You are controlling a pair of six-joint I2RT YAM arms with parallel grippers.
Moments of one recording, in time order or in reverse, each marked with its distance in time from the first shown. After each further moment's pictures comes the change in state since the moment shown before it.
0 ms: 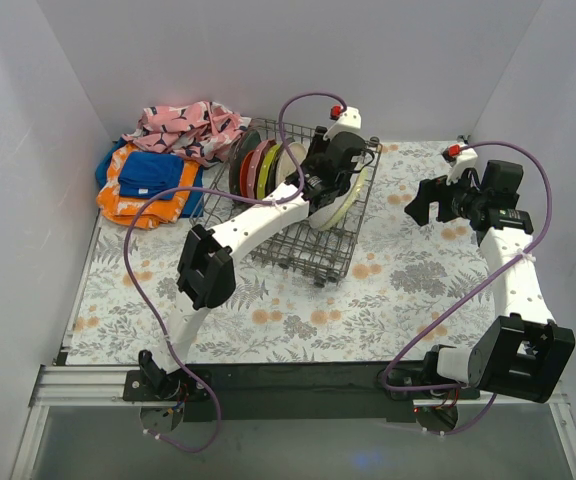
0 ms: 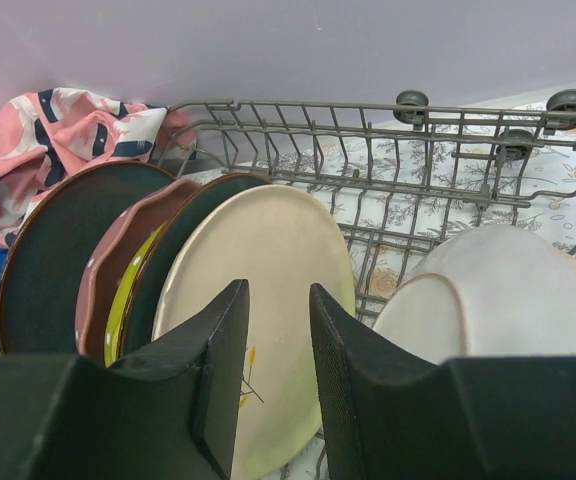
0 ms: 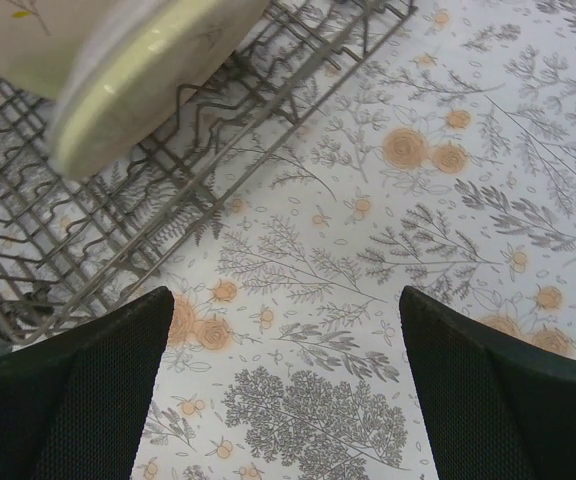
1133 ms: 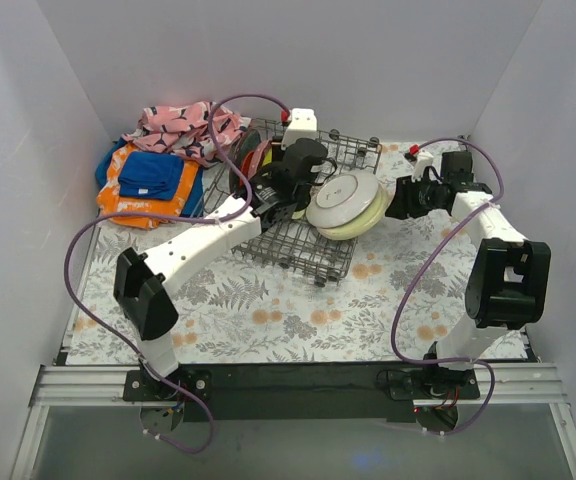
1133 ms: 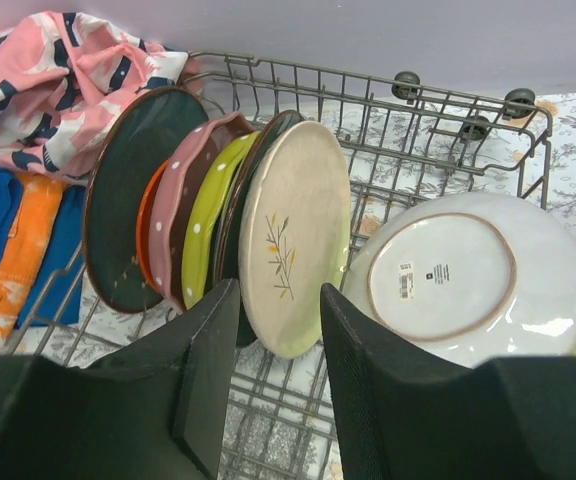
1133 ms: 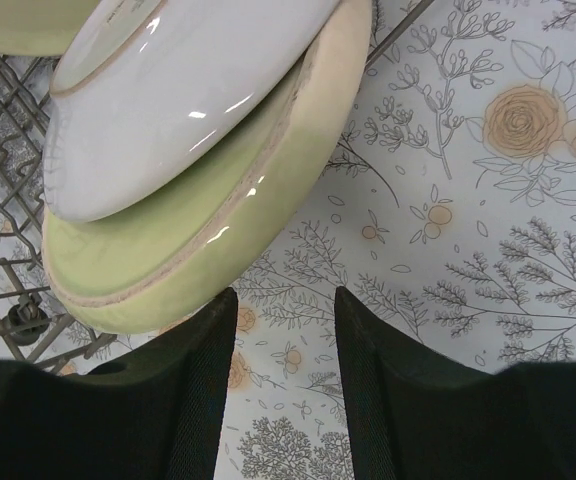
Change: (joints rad) left arm -0.001 -0.411 -0.384 -0.082 0.078 -0.235; right arm 0.129 0.410 0.130 -0.003 -0.007 0.034
